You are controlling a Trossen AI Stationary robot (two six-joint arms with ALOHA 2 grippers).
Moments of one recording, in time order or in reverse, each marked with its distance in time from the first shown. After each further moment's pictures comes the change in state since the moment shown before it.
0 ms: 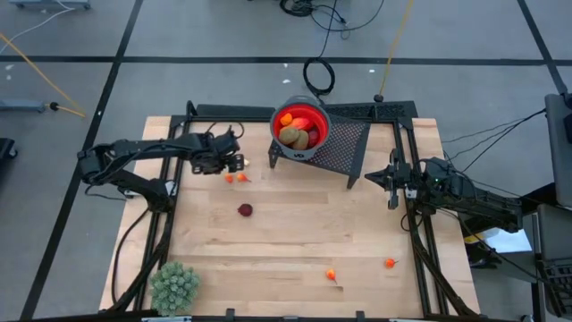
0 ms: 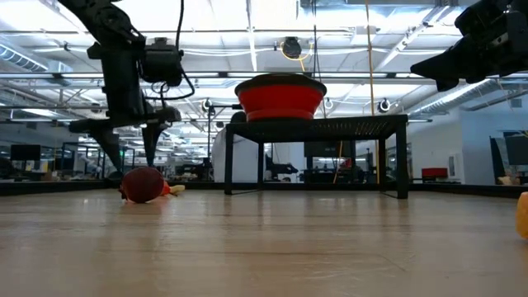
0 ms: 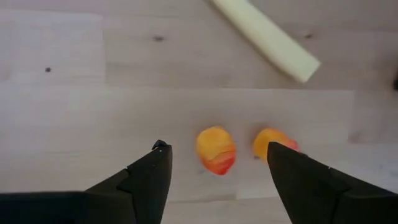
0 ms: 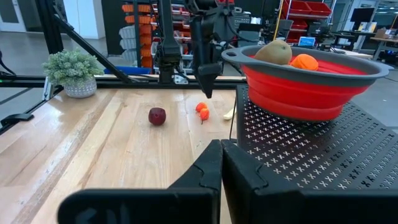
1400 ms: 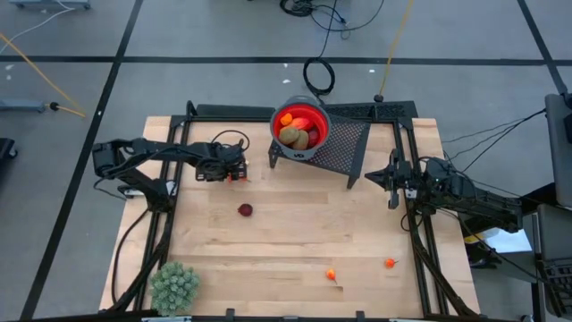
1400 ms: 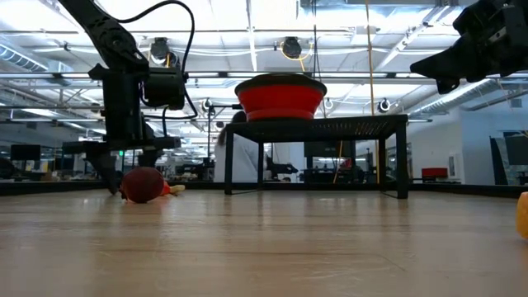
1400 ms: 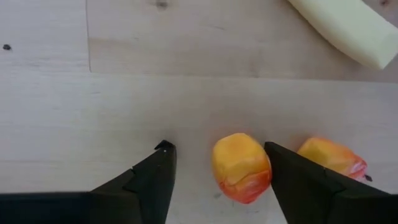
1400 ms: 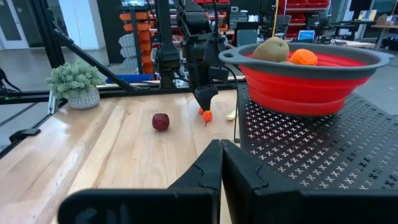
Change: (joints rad) left arm -0.061 0.138 -0.072 0.117 -0.046 -0.064; right arm 0.000 0.000 0.000 0.008 0.004 0.078
